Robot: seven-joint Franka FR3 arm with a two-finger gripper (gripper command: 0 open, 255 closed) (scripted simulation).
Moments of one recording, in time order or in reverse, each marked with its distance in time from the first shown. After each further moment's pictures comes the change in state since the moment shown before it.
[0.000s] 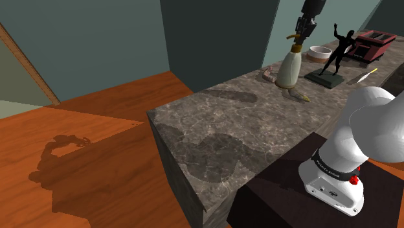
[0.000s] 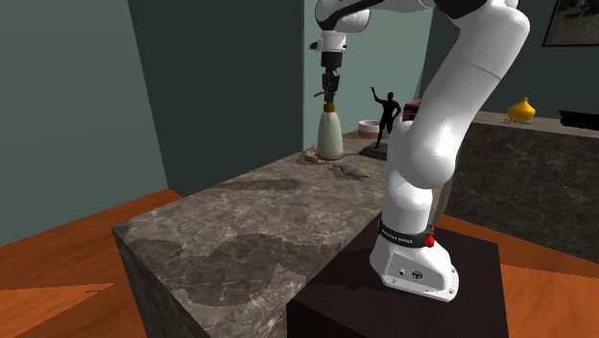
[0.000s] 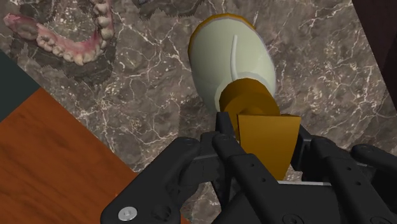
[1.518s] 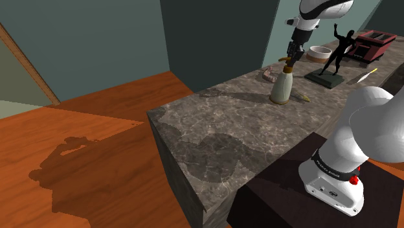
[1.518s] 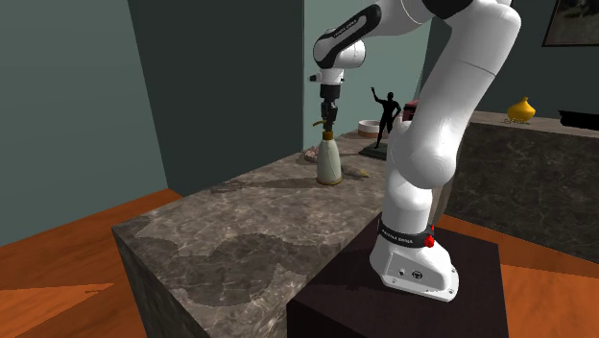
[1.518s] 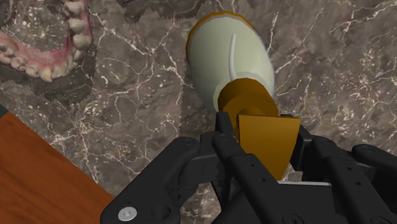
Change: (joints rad) arm 0.021 0.062 -0.108 -0.230 0.000 0.289 -0.024
